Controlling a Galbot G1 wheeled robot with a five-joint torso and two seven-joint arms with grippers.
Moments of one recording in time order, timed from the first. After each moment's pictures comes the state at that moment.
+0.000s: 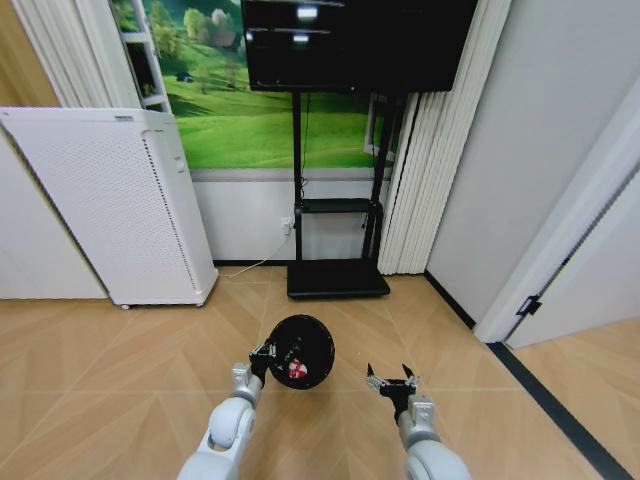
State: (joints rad) left arm 1.26 -1.40 -0.32 -1.76 -0.27 0.17 -0.05; right arm -1.60 1.37 0.43 2.09 0.15 -0.34 0.25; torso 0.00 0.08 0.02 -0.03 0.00
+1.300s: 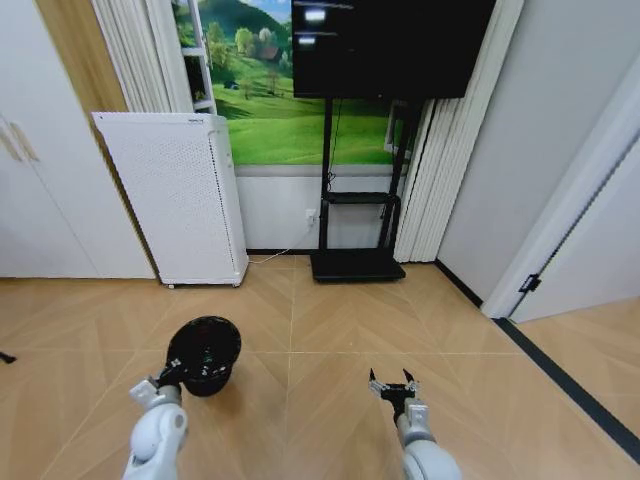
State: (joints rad) left arm 1.19 -1.41 -0.85 -1.68 -0.69 0.30 -0.39; right arm -1.53 1.36 0.44 1.95 0.14 -0.29 0.25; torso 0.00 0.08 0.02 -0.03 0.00
